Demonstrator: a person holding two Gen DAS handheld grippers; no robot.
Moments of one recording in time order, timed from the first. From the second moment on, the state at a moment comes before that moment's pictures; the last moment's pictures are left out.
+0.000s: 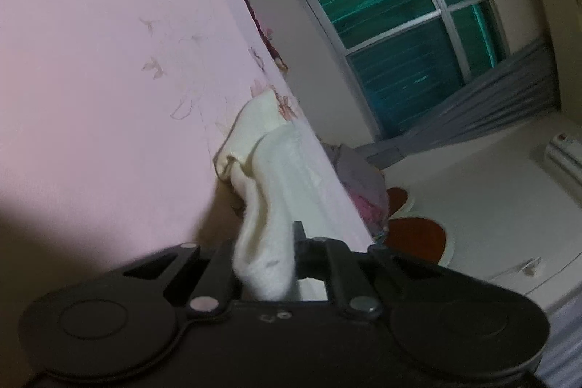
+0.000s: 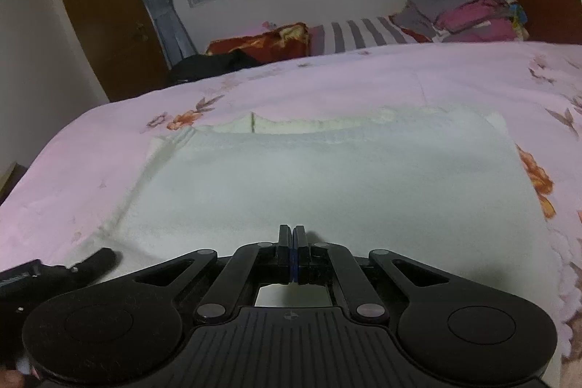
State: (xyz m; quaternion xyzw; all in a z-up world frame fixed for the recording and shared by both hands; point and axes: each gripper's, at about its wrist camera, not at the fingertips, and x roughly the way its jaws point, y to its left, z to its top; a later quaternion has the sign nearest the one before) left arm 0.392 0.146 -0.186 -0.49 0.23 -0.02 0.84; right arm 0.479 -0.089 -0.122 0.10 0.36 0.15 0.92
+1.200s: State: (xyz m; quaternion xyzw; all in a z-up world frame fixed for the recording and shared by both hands) left arm 0.431 -0.068 -0.085 -0.18 0.35 -0.13 0.91; right arm 0.461 -0.337 -0.101 0.30 0.34 0.16 0.88
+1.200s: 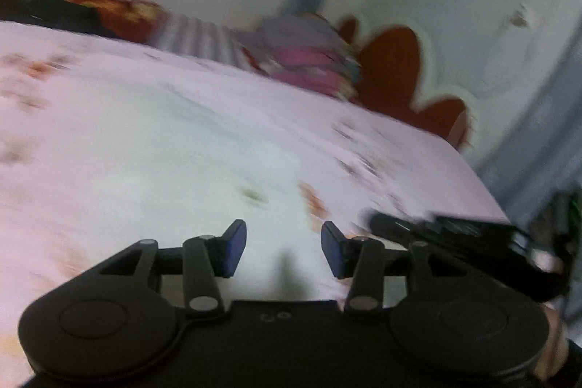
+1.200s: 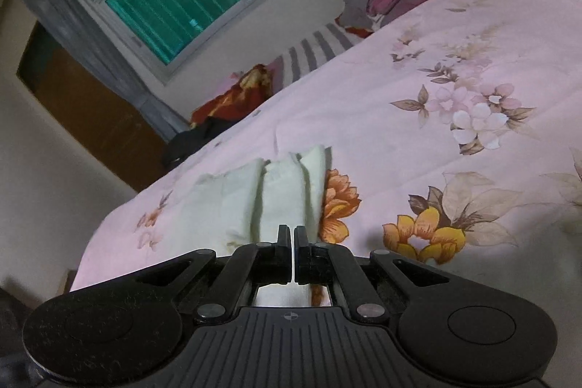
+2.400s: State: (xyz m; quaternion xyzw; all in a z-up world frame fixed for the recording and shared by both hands) left arm 0.511 0.004 -0.110 -0.15 0.37 -0.14 0.91; right arm 0.525 -0.248 -0.131 0.26 0.38 0.23 0.86
